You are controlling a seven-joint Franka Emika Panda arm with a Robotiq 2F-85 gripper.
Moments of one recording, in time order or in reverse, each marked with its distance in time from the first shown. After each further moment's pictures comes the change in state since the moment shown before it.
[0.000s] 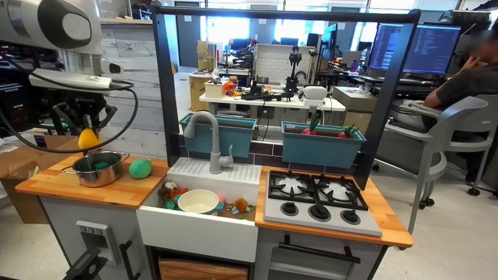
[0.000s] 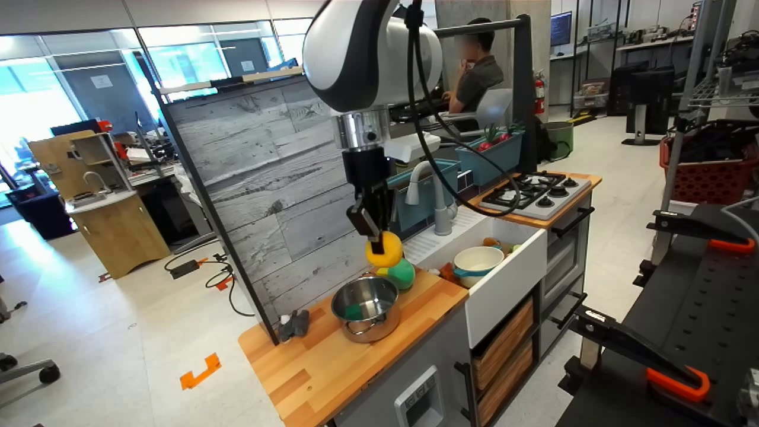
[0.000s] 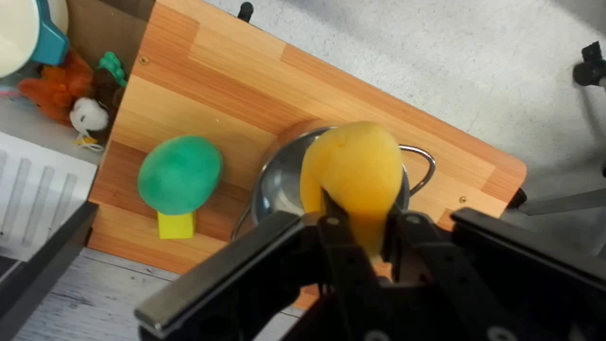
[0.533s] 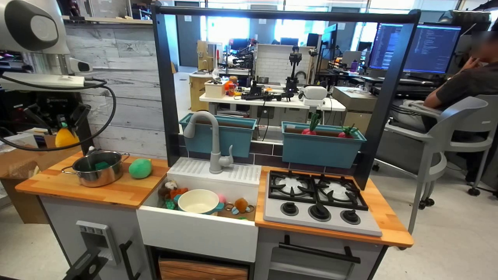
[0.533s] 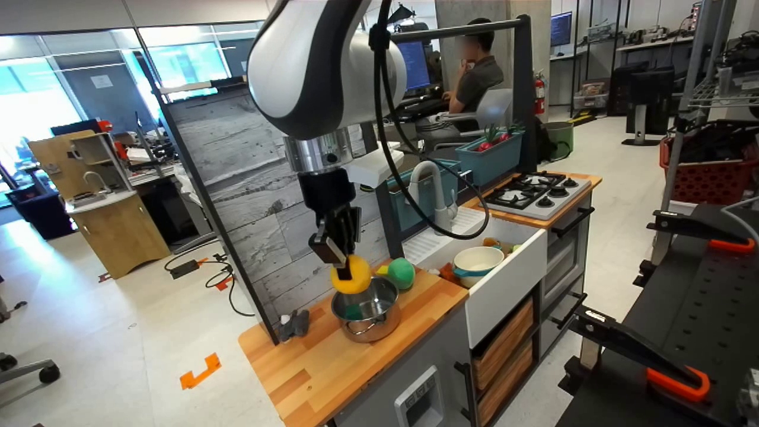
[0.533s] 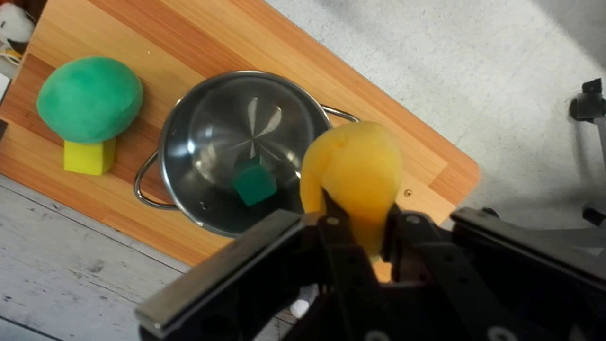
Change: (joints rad) arm 0.113 0.045 0.006 0.057 -0.081 0.020 0.002
